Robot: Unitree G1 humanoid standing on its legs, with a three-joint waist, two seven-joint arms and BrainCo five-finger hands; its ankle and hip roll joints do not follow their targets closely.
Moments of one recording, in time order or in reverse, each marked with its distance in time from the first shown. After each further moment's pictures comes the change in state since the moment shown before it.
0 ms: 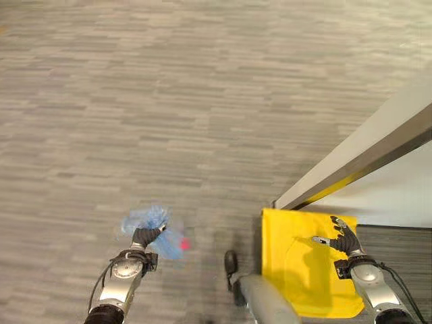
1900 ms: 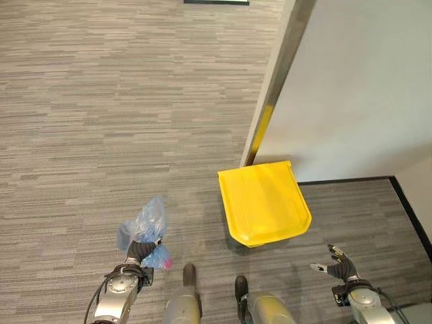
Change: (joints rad) left arm 0.083 -0.026 0.037 -0.012 -0.001 0.032 -0.018; right arm 0.119 0.055 0.030 0.079 -0.025 0.039 0.026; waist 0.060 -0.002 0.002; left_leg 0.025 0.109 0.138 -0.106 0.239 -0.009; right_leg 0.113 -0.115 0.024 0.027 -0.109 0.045
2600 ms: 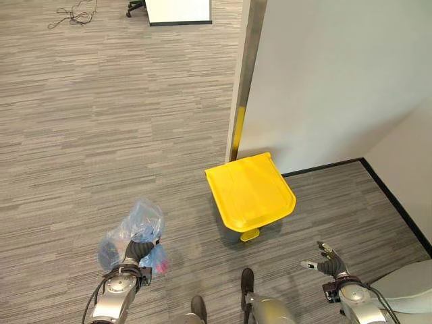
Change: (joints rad) left arm 0.014 0.007 0.010 -0.001 0.002 0.001 0.010; right arm -0.037 0.035 0.044 0.002 -0.012 0.003 0.004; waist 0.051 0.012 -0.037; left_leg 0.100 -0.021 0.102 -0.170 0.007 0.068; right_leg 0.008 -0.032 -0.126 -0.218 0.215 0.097
